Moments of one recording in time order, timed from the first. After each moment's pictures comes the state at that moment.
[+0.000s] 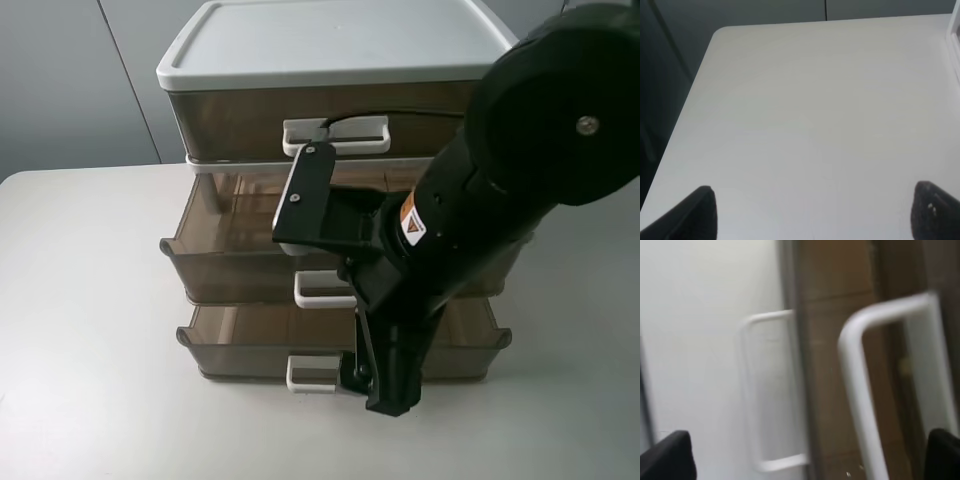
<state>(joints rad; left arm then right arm) -0.05 0.00 -0.51 0.18 1.08 -0.10 0.97 1.49 -0.89 0.02 0.72 -0.42</state>
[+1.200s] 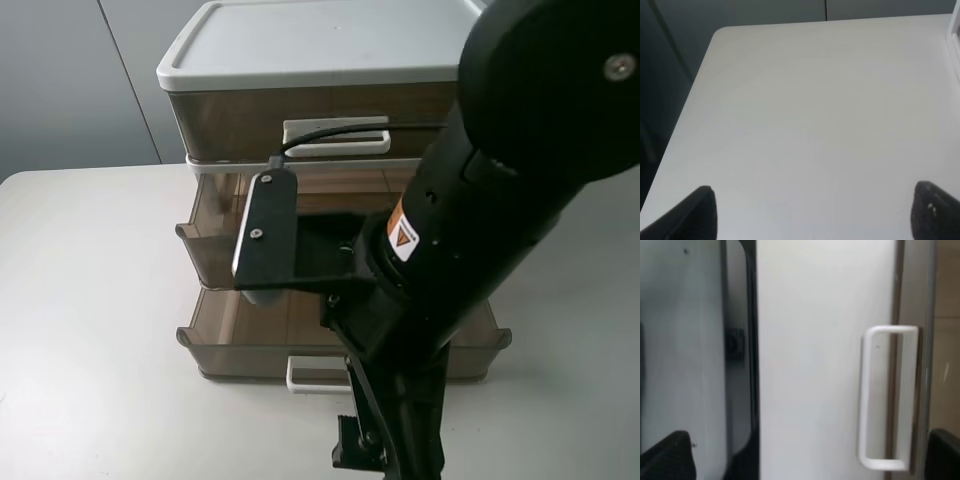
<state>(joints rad) -0.05 0.00 -0.51 0.18 1.08 -0.10 1.05 1.48 -0.95 0.21 0.93 -0.61</state>
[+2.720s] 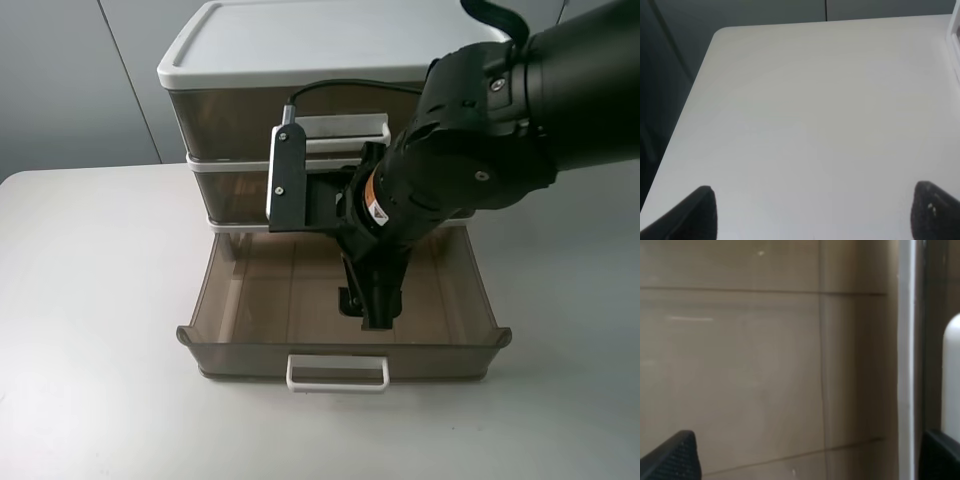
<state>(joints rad) -0.05 0.00 -0.51 0.18 1.08 -0.10 0.91 1.65 -0.95 -0.43 0.57 -0.30</state>
